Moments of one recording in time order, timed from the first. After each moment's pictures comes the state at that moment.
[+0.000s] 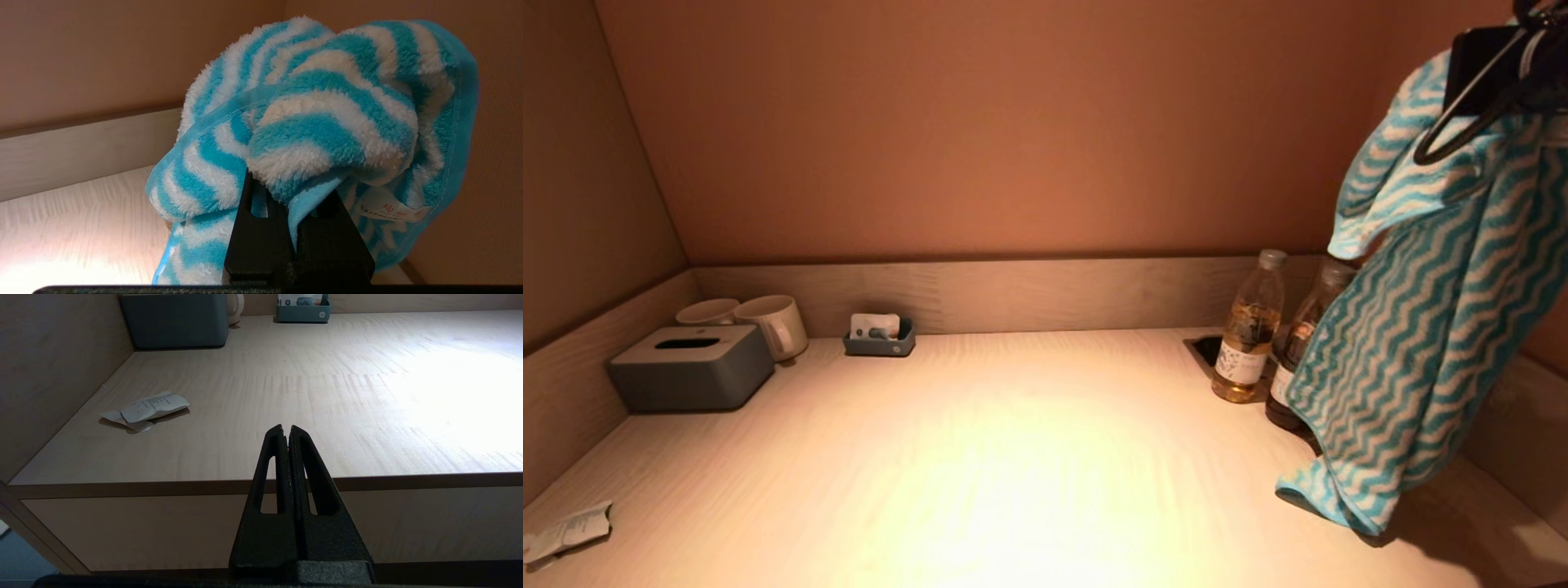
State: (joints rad) left arm 0.00 0.00 0.00 0.02 -0.01 -0.01; right arm 0.11 1.55 -1.81 0.40 -0.50 -0.06
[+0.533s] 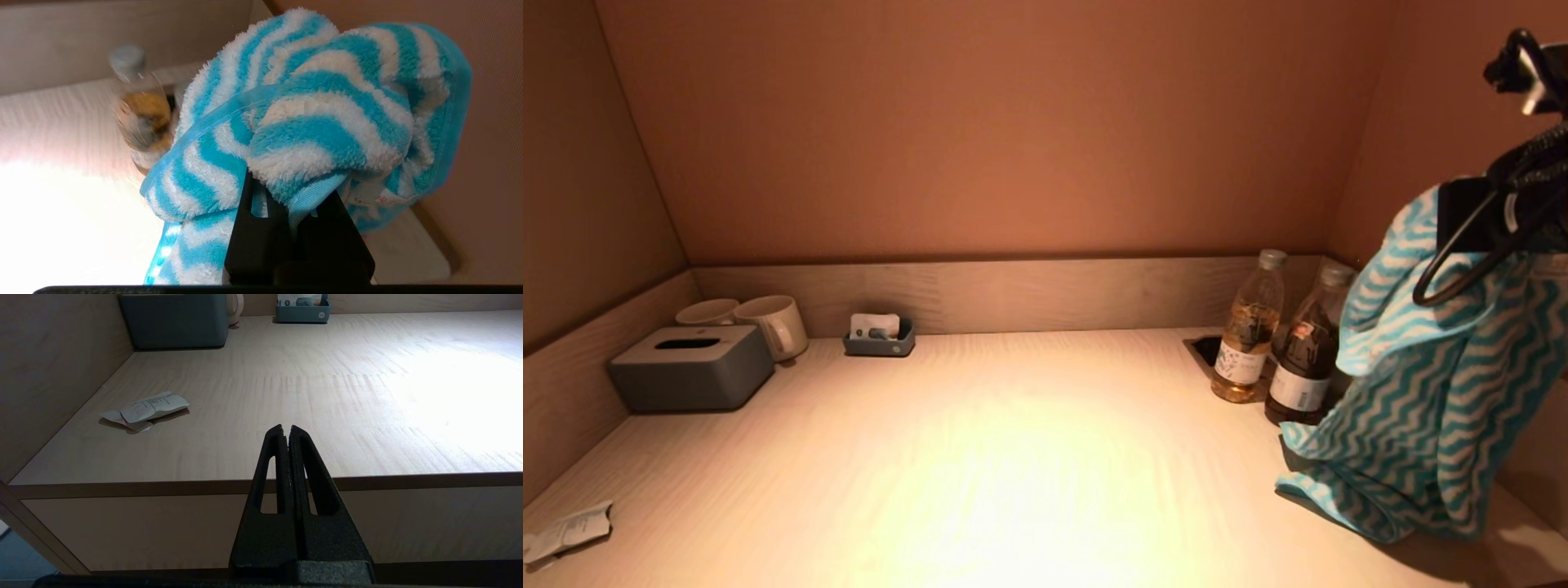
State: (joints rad) left arm 0.00 0.00 0.00 0.02 -0.01 -0.01; right arm 0.04 1.45 -1.42 0.37 -0.47 -0.02
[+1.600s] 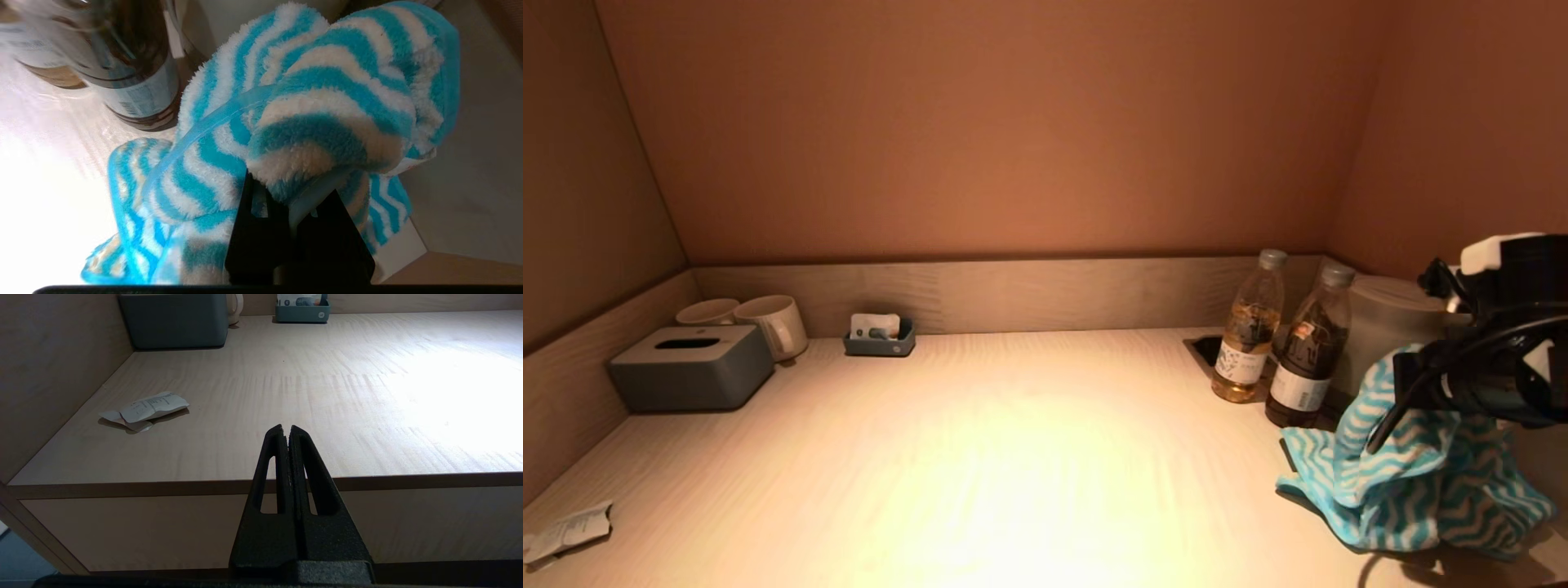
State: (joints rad) left arm 0.00 0.00 0.00 0.02 -0.01 -0.01; right arm -0.15 1.57 -0.92 -0.01 -0.32 -0.01
